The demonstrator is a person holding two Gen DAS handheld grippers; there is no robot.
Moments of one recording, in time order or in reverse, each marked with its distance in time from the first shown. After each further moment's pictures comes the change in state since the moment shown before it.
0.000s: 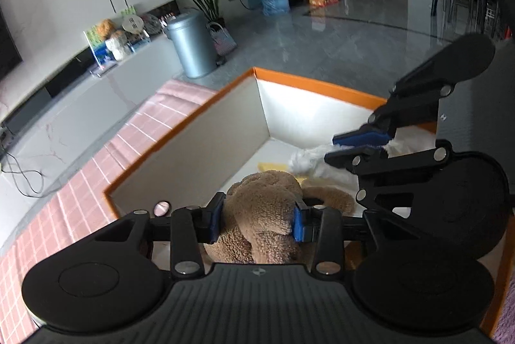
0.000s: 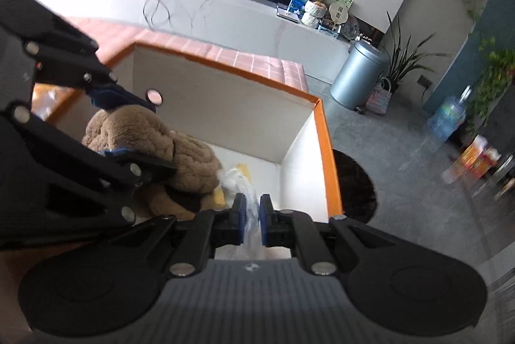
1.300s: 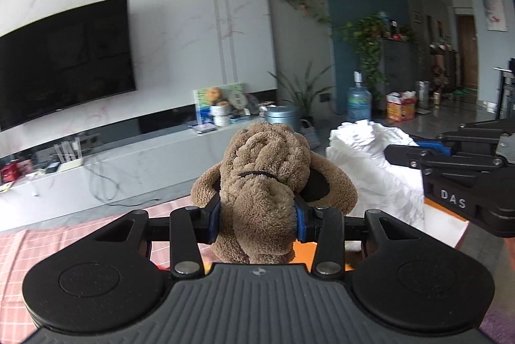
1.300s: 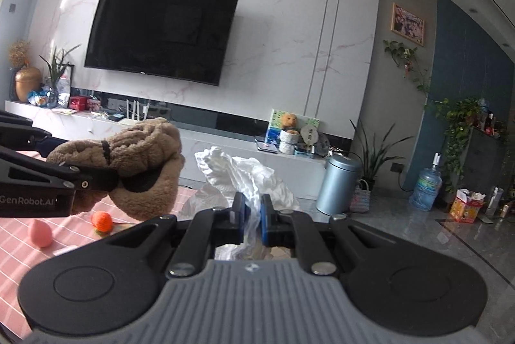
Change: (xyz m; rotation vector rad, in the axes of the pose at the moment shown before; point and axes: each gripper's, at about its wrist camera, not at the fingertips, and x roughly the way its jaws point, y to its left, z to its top) left arm -0.196 0.050 -0.068 -0.282 -0.380 0.256; right arm -0.194 0.081 -0.010 0.199 -0.519 -0.073
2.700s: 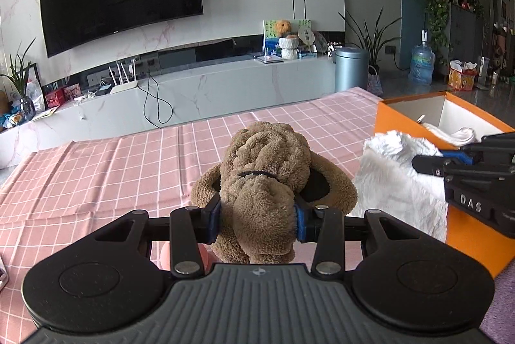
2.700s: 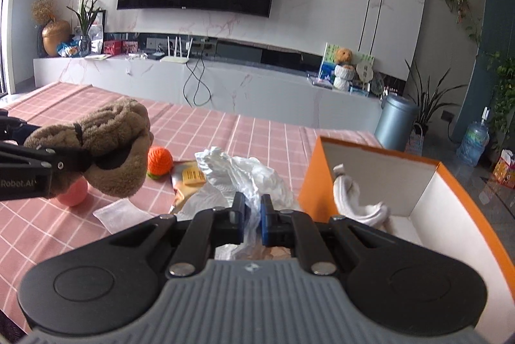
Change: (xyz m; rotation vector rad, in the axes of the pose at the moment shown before) left arm 0.008 0.093 -0.082 -0.130 0.228 0.191; right arm 0.095 0.114 -0.048 -0.005 0.223 0.162
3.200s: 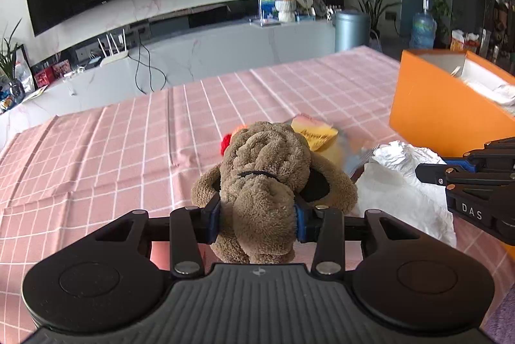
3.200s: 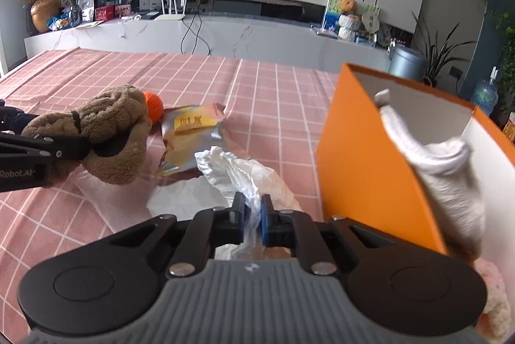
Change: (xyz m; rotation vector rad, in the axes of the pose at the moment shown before) left arm 0.057 0.006 -0.019 0.024 0.129 -0.014; right arm 0.069 0.006 -0.027 0.047 0.178 0.011
